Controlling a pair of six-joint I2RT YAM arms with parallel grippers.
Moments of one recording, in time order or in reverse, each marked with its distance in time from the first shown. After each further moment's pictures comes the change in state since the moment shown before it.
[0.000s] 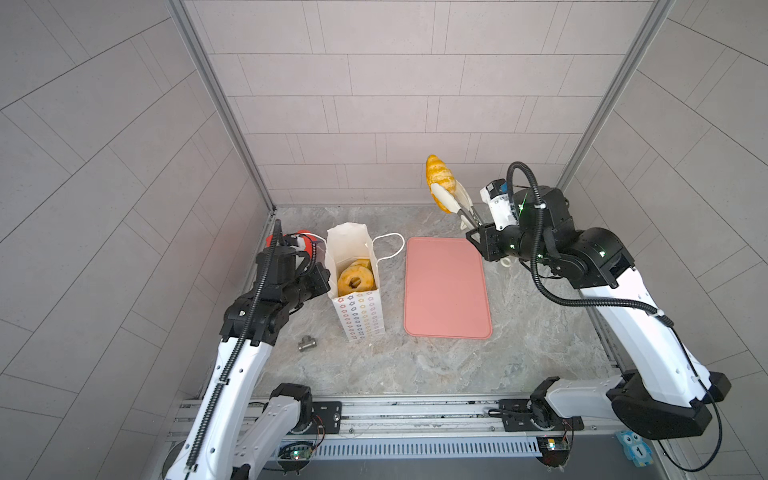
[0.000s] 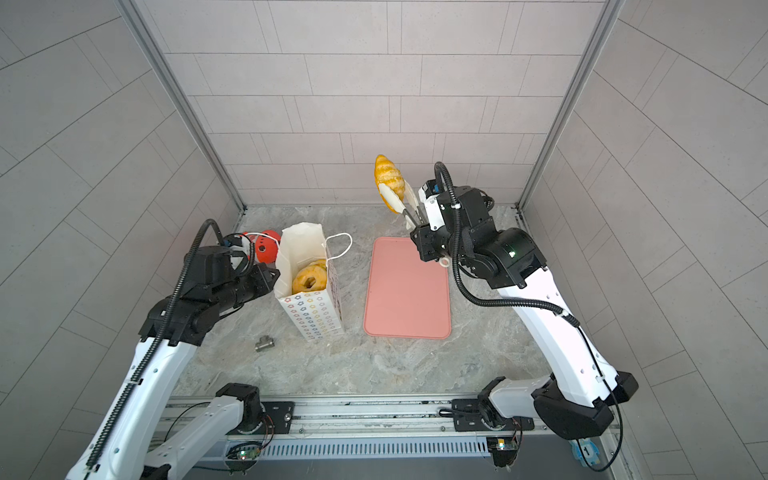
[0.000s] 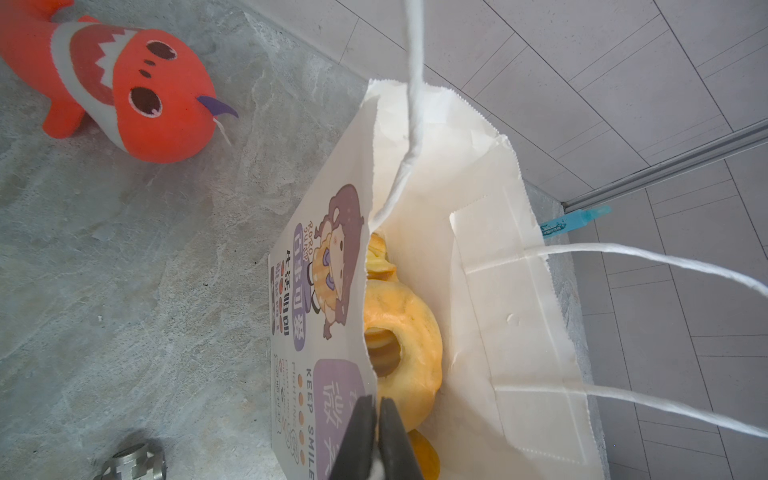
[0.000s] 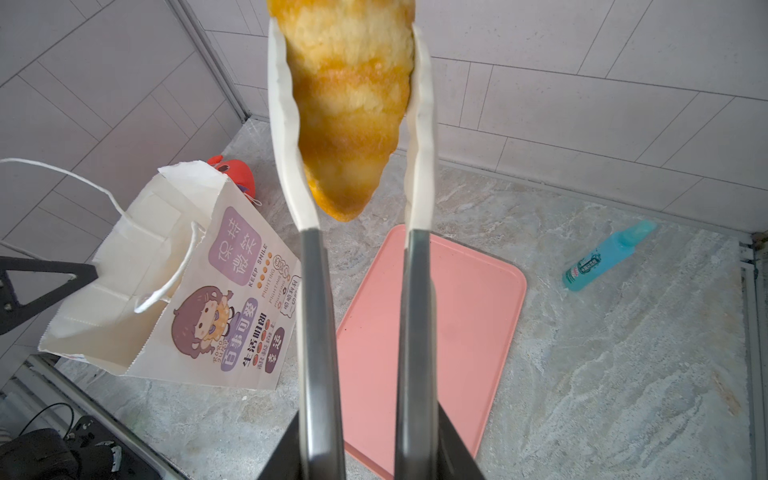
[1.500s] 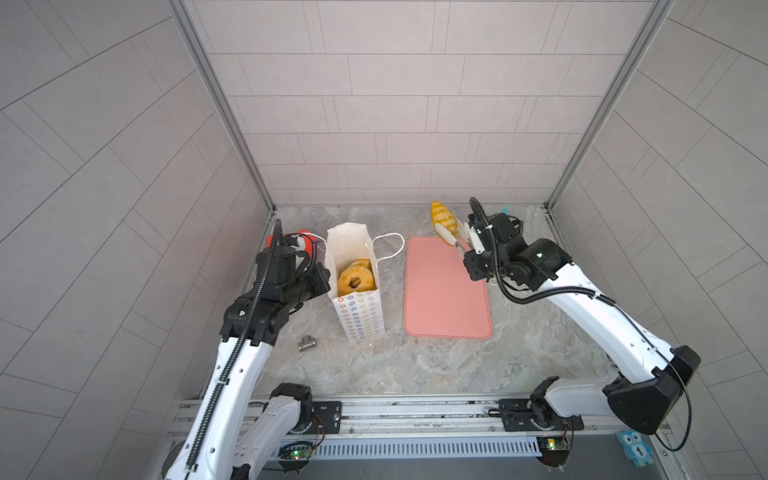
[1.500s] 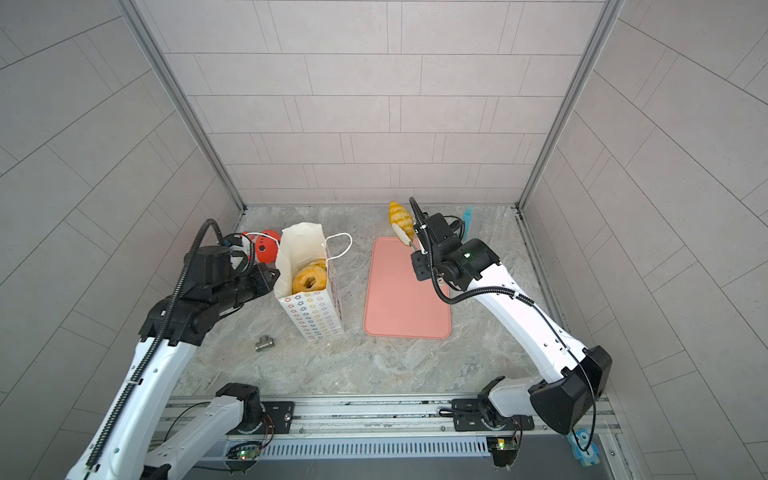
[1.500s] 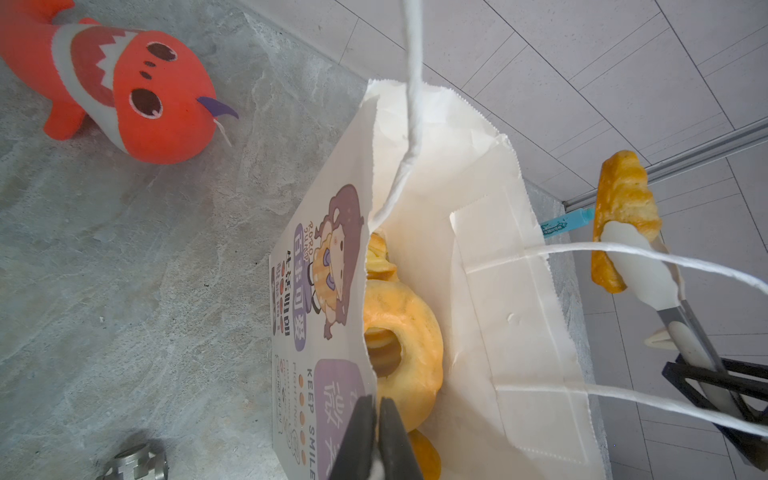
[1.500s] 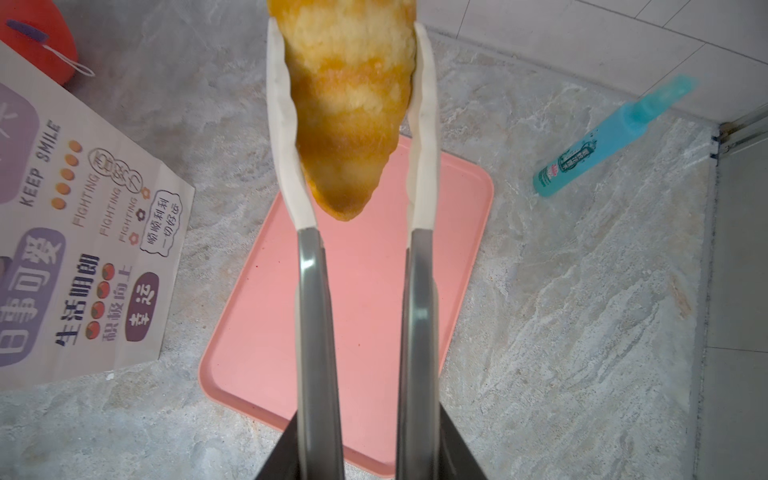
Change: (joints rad) left arm 0.000 0.000 0.000 -0.001 -0.001 0.007; right arm -0.016 0.025 -0.363 0.106 0.141 -0.015
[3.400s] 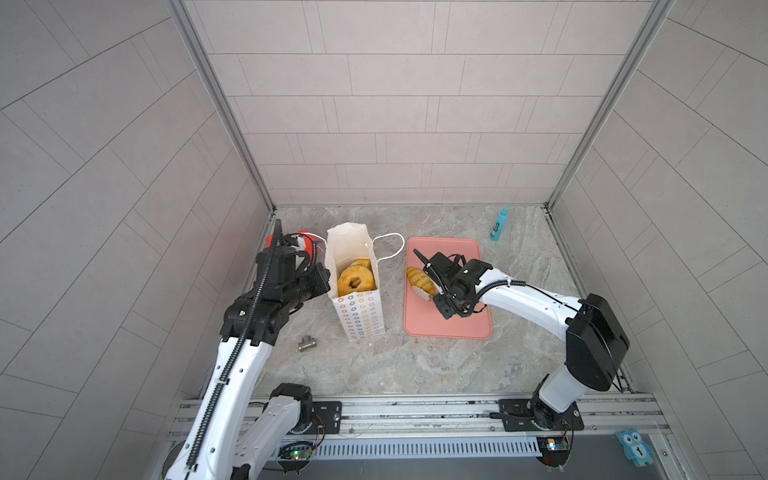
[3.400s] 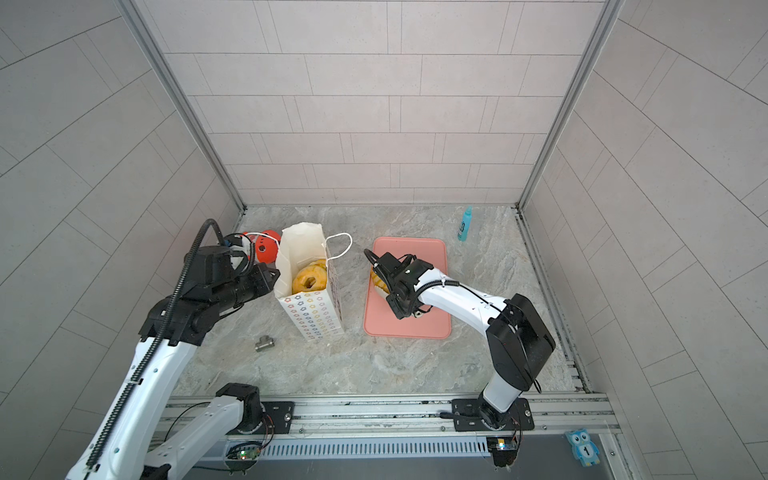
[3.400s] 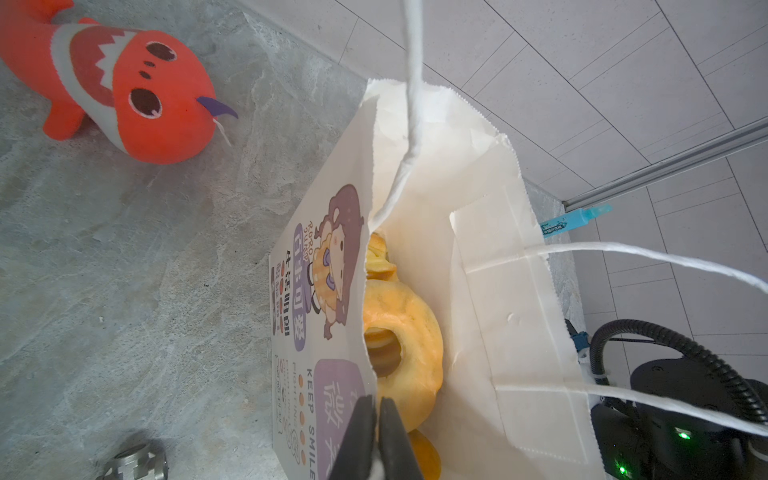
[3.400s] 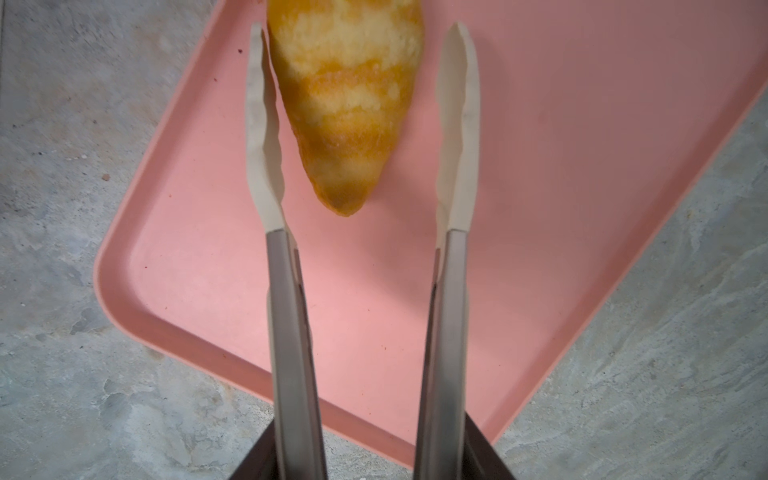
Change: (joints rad) left arm 0.000 0.001 0.000 0.000 0.000 0.001; right arm 0.175 0.300 -0.233 0.076 -0.010 0.004
